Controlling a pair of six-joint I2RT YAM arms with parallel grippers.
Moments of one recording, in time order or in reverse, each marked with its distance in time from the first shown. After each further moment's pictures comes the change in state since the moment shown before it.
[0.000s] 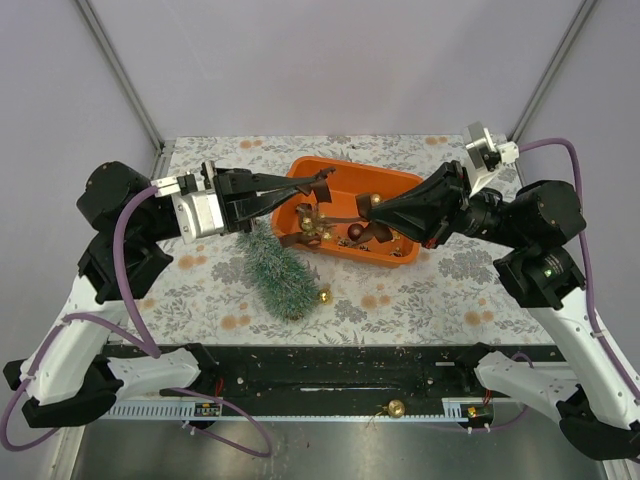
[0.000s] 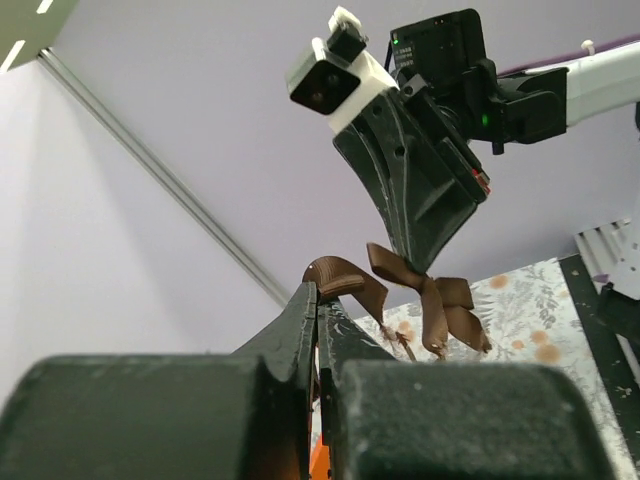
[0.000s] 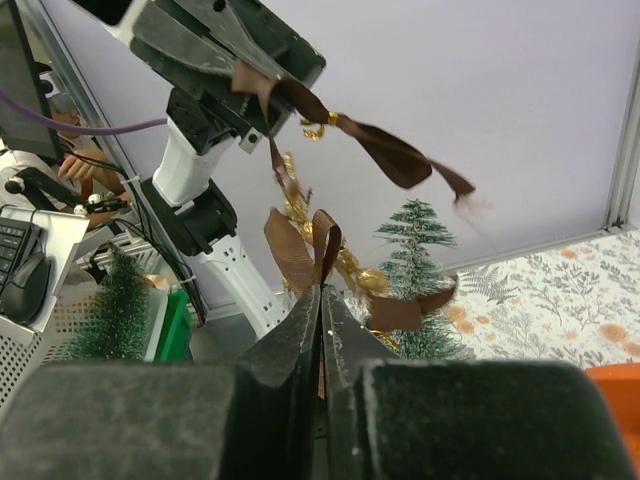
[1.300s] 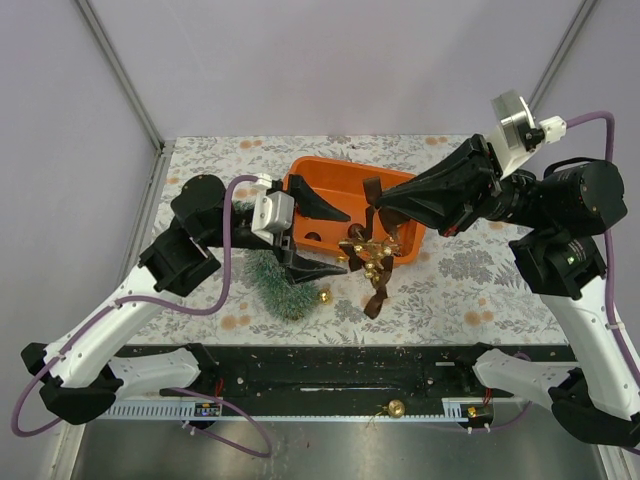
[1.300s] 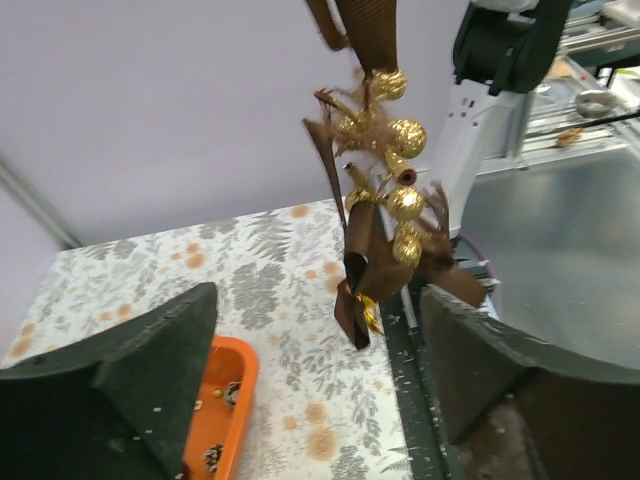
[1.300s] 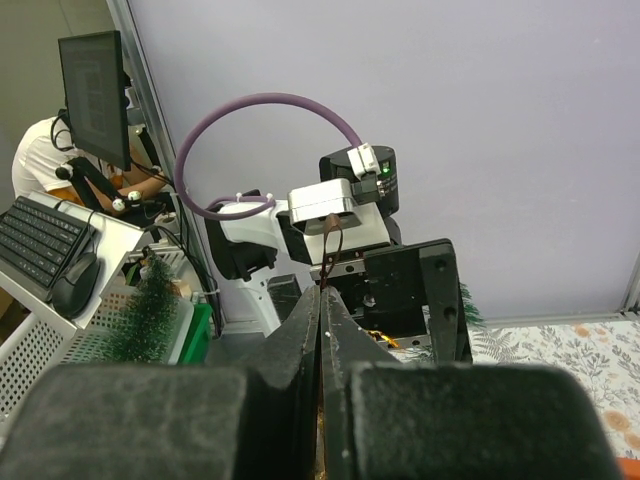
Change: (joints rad) left arm -0.016 -0.007 -0.333 0.056 0.148 -0.270; right arm 0.000 0.111 0.259 0.001 -0.101 0.034
